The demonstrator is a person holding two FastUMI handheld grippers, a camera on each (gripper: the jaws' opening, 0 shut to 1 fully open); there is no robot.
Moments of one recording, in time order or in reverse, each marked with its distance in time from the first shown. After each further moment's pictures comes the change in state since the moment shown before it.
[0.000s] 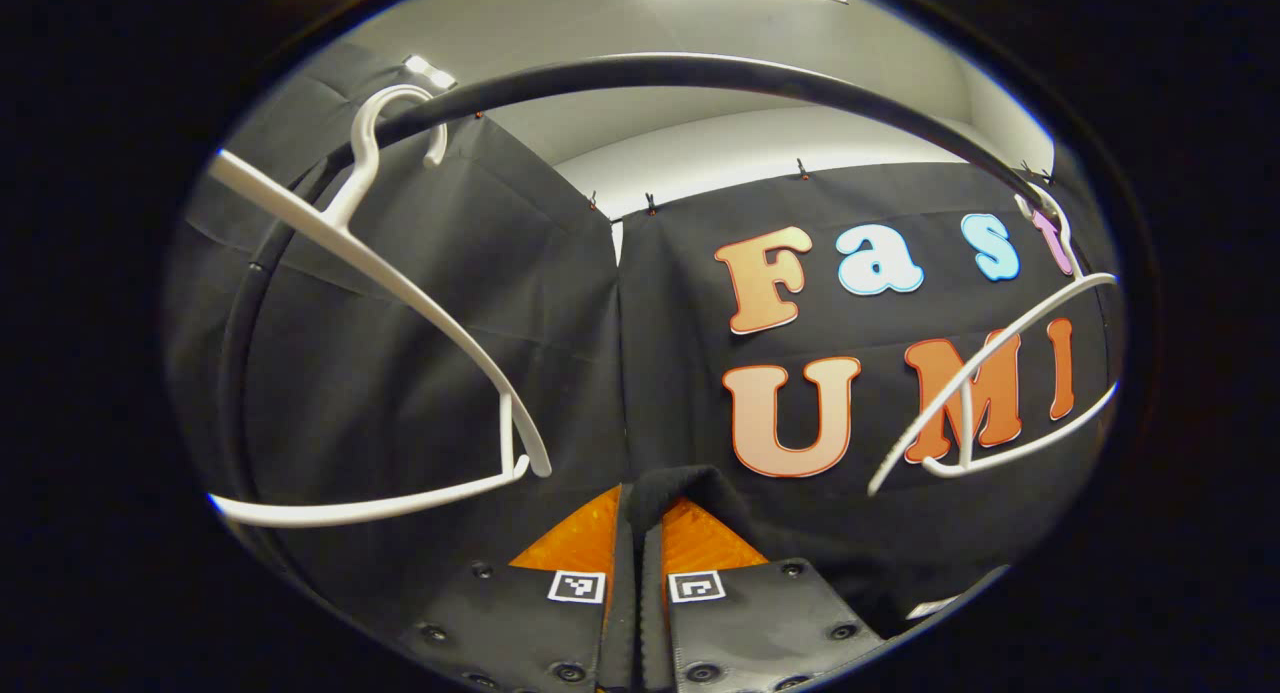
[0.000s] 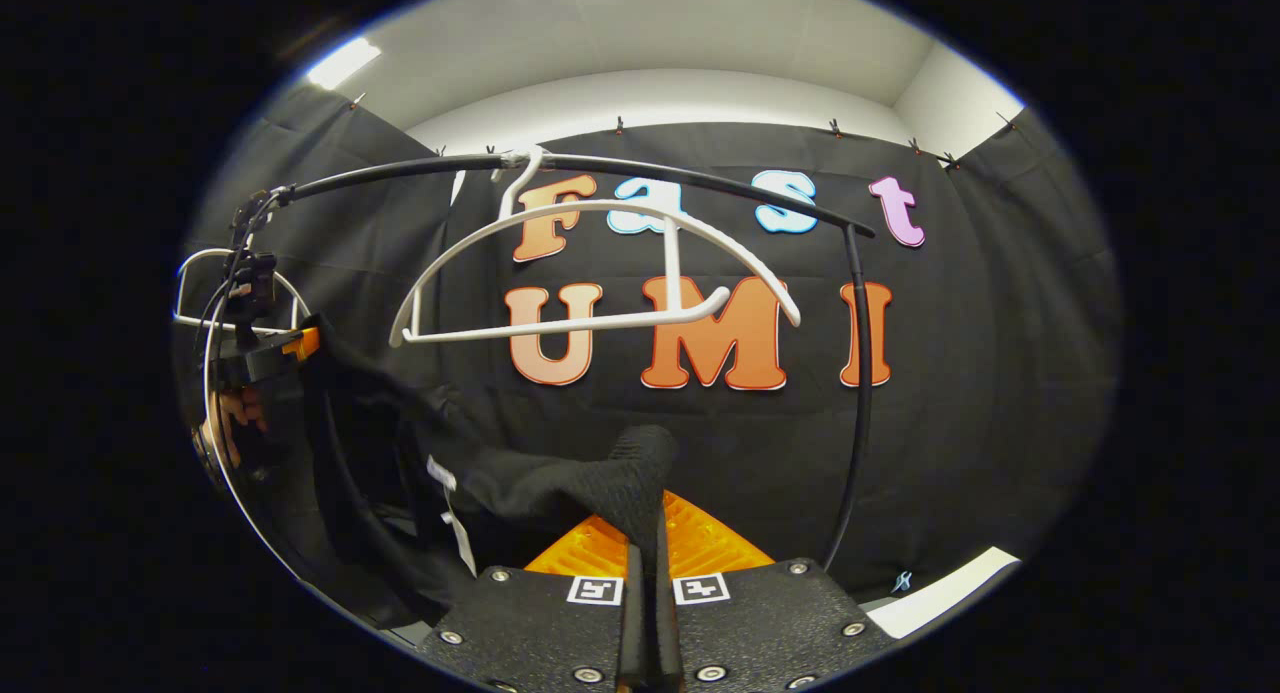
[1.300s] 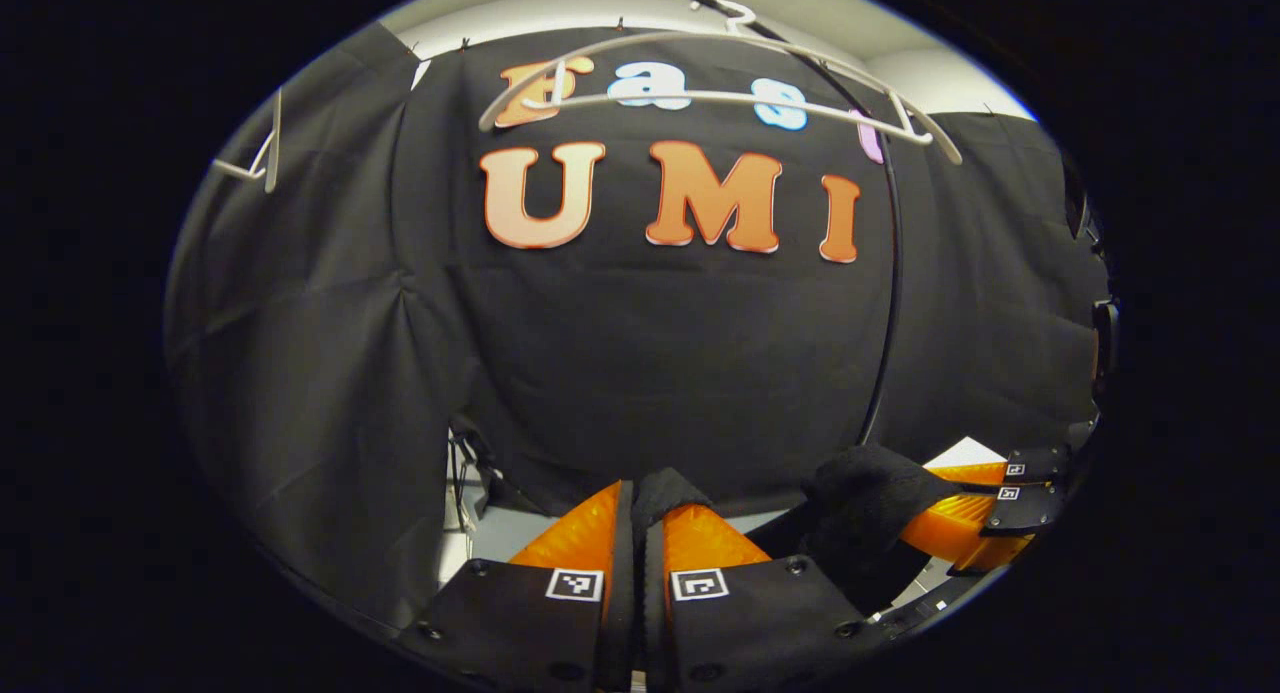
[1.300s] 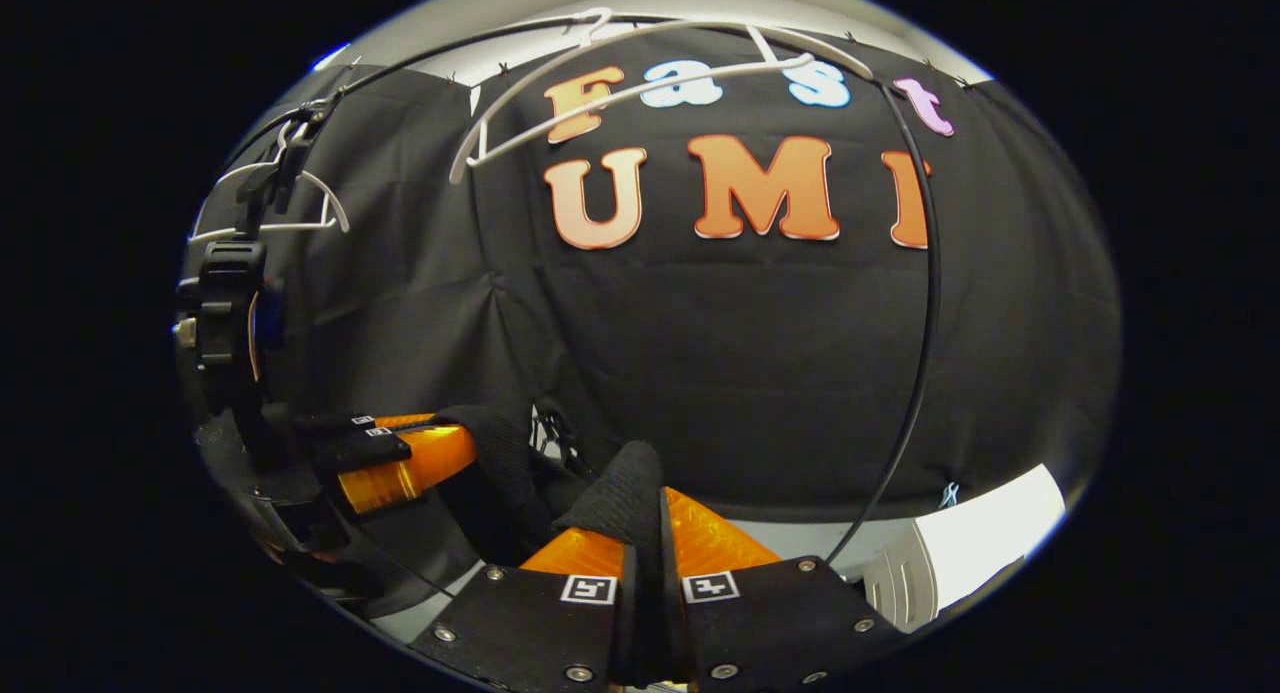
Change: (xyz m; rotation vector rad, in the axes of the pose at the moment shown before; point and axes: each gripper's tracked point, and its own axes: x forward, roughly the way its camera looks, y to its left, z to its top) left arm -0.209 -0.185 -0.210 -0.029 0.590 -0.606; right arm -0.044 0.075 -0.192 0.083 0.398 0.094
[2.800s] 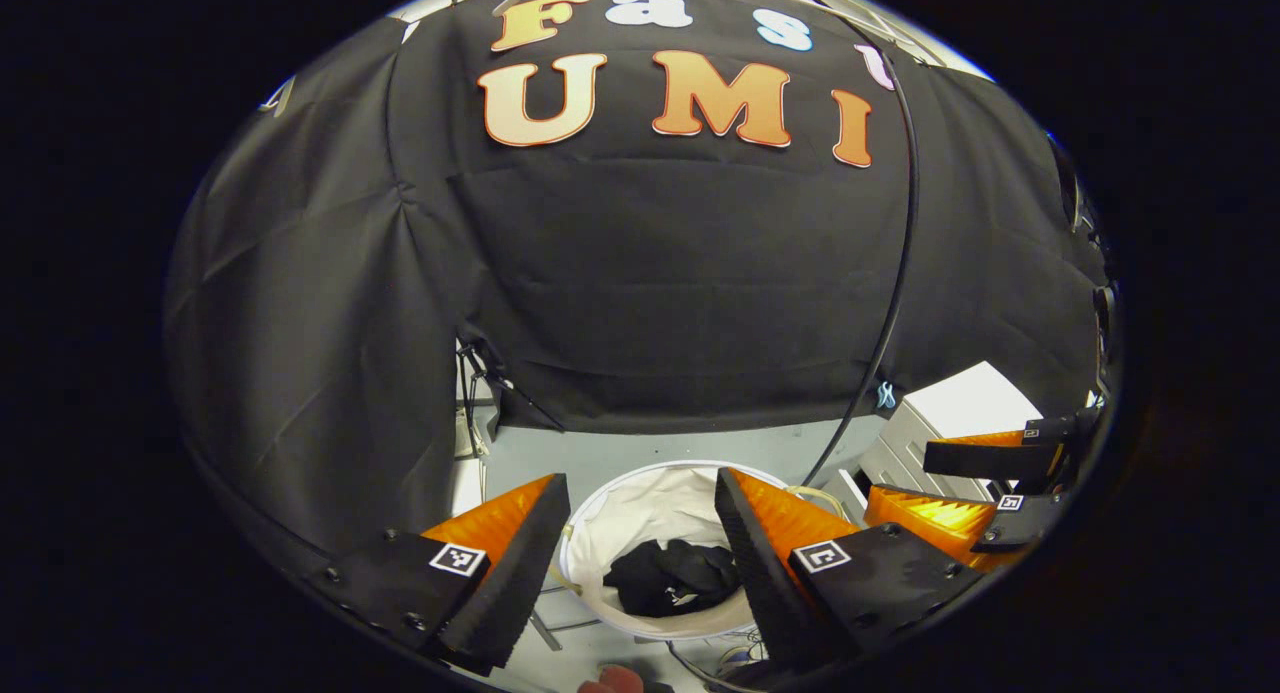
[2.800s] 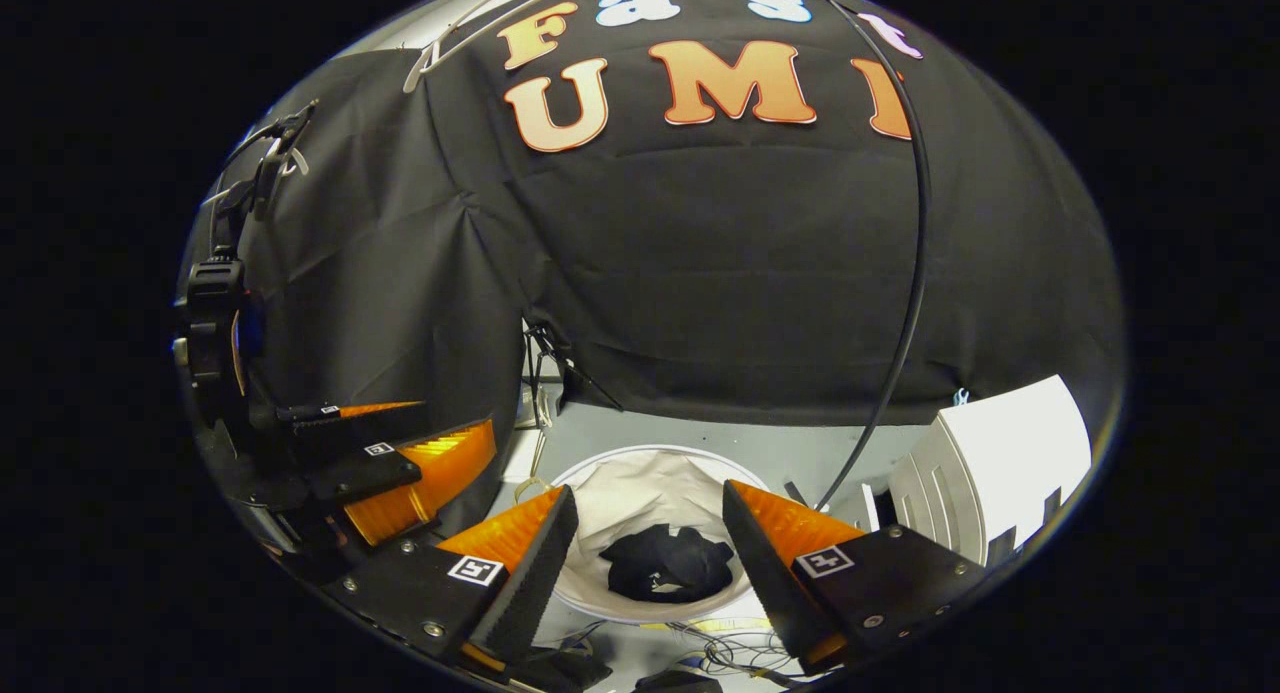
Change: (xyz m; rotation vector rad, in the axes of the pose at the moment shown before) left arm -0.011 0.011 -0.092 0.024 0.206 0.028; right arm -0.001 -0.007 -0.108 0.104 0.216 -0.017
